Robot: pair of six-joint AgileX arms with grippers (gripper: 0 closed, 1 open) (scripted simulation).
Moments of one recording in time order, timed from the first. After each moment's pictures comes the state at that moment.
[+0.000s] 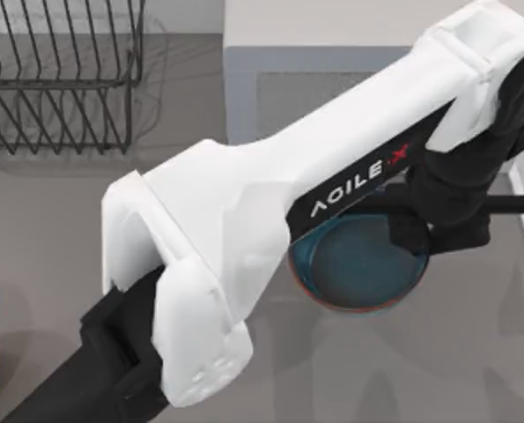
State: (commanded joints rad) left arm -1.01 2.66 2.78 -1.62 -0.07 -0.96; right arm 0.00 0.00 0.00 0.00 0.00 0.00
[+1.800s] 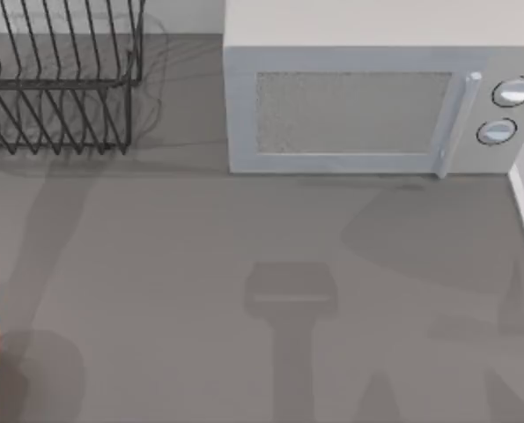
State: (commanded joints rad) left arm -0.14 1.22 1.46 -0.50 0.24 -0.31; right arm 0.00 0.00 0.00 0.00 0.00 0.00
